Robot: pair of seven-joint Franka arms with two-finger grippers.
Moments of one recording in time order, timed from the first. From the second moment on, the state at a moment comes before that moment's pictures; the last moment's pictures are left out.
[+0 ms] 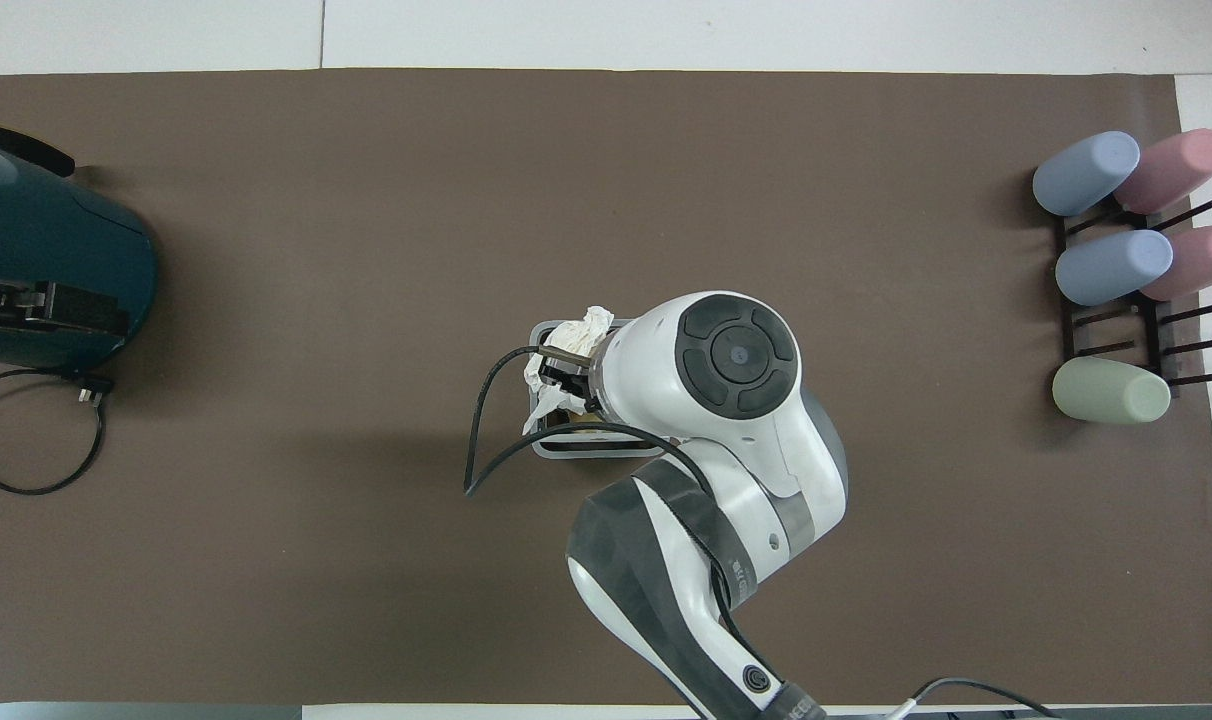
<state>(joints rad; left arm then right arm) -0.06 -0.07 0.04 -1.76 -0.04 1.71 0.11 0.57 0.19 0.05 -1.84 0.21 2.19 0.86</state>
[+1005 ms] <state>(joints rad) -0.06 -0.07 0.03 -1.76 -0.04 1.71 0.11 0.16 0.21 0.04 -1.54 0.01 1.79 0.14</state>
